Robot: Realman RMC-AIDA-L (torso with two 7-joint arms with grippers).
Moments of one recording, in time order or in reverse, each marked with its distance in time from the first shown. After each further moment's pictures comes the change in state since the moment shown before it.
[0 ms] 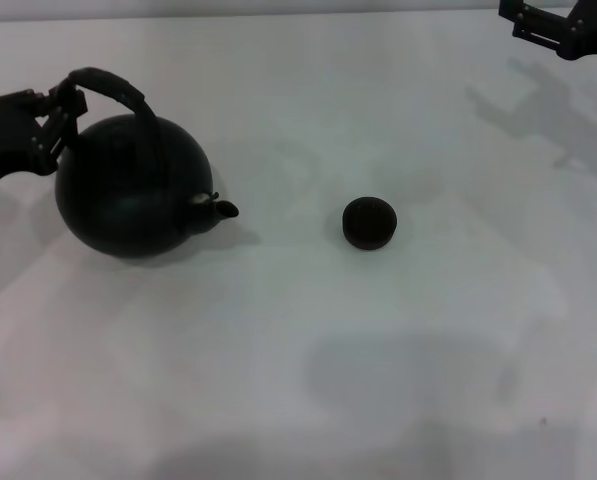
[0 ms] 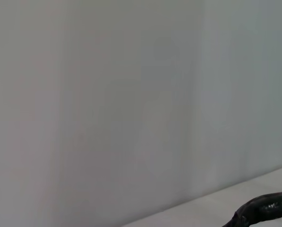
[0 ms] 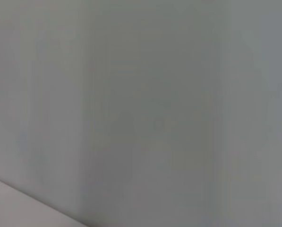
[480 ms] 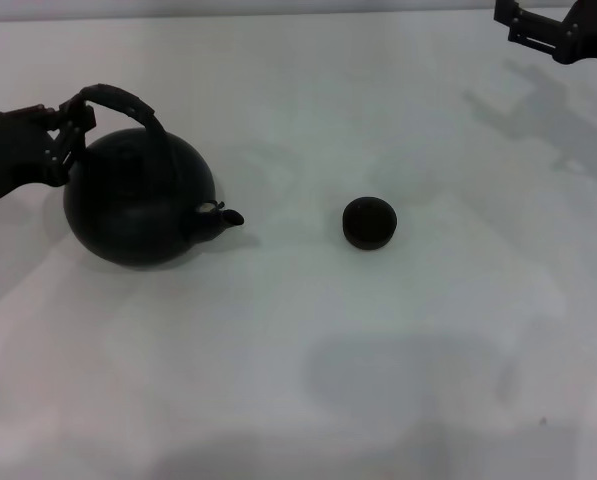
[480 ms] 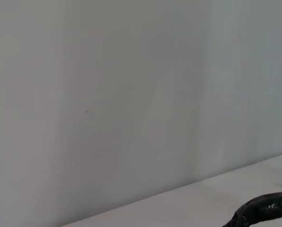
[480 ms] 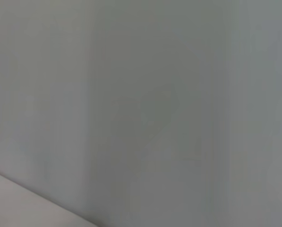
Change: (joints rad) left arm -0.026 -0.002 0.002 -0.075 -0.002 -0.046 0.056; right arm -0.001 0.000 -0.012 0.000 0.000 0.001 -0.001
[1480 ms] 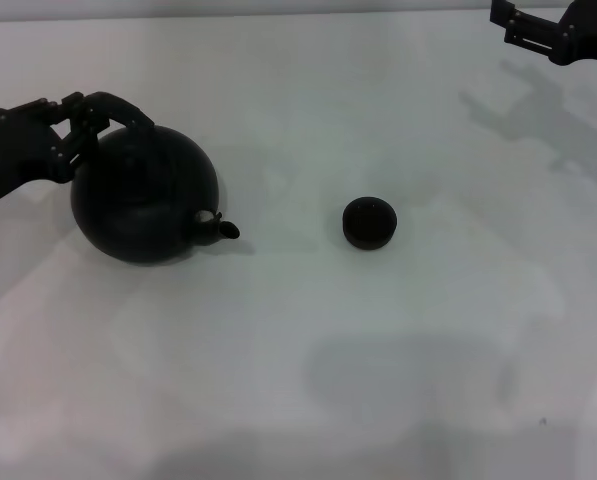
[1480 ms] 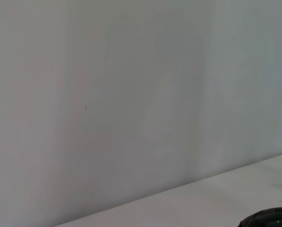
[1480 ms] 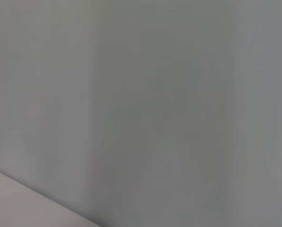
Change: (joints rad) left arm -0.015 0.000 0.007 -0.008 0.003 -0.015 -0.018; right arm 0.000 0.000 -0.008 0.004 0.000 0.001 0.001
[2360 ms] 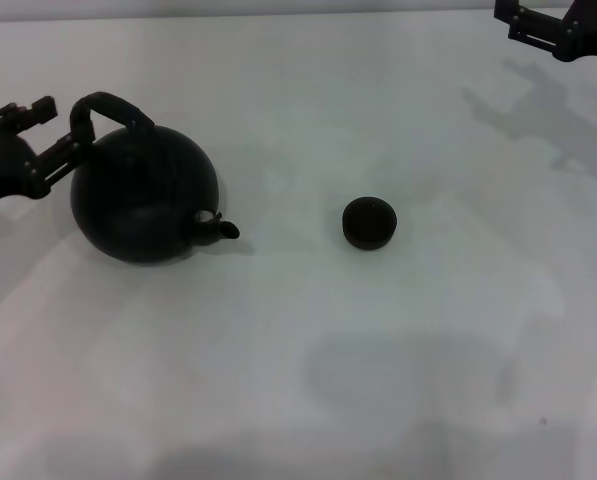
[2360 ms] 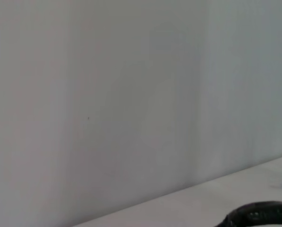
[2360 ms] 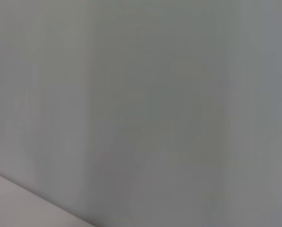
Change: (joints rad) left arm 0.078 -0.003 -0.003 0.075 -0.010 0.057 0.008; right arm 0.000 -0.001 0.006 0.003 0.000 -0.003 -0.001
